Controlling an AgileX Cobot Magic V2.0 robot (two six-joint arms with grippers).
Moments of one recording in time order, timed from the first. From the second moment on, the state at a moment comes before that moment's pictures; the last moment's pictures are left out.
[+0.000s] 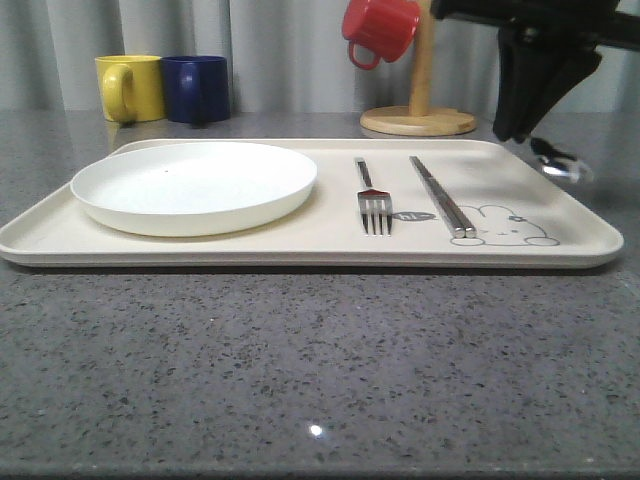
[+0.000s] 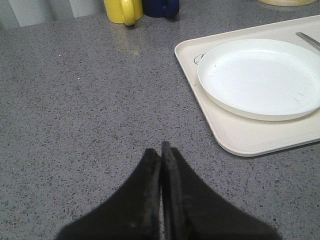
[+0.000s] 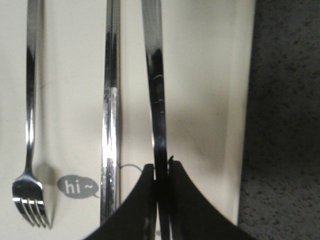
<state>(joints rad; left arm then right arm) -0.12 0.30 -0.50 -0.13 0.66 0.17 0.30 1.74 -1.51 0.11 1.08 0.30</state>
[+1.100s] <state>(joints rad) -0.12 0.30 -0.50 -0.13 0.66 0.17 0.30 1.78 -1.52 0.00 1.04 0.41</state>
